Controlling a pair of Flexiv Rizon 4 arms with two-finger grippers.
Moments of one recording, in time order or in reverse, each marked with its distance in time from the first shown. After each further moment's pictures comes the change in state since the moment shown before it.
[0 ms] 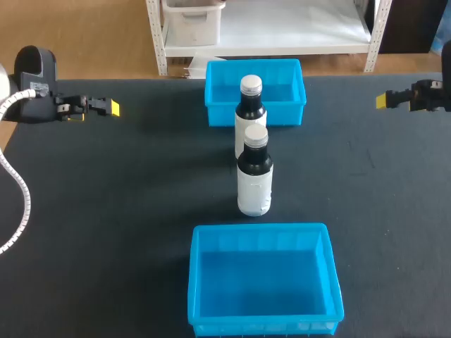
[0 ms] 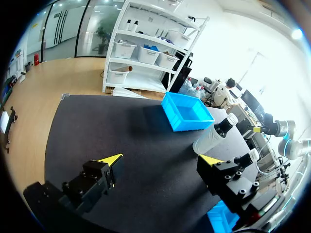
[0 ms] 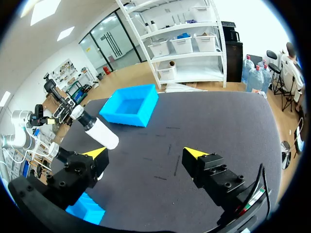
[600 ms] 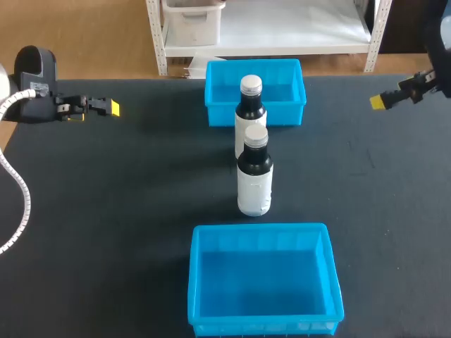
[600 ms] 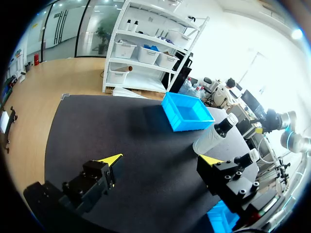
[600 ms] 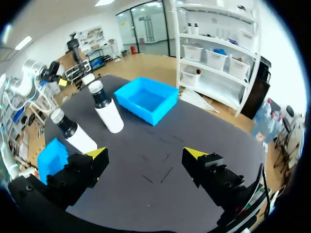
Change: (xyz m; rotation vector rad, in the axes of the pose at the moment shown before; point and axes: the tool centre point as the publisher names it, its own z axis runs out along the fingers) left arm 0.000 0.000 0.000 0.000 0.000 0.000; right arm -0.014 0.015 -0.004 -0.060 0.115 -0.444
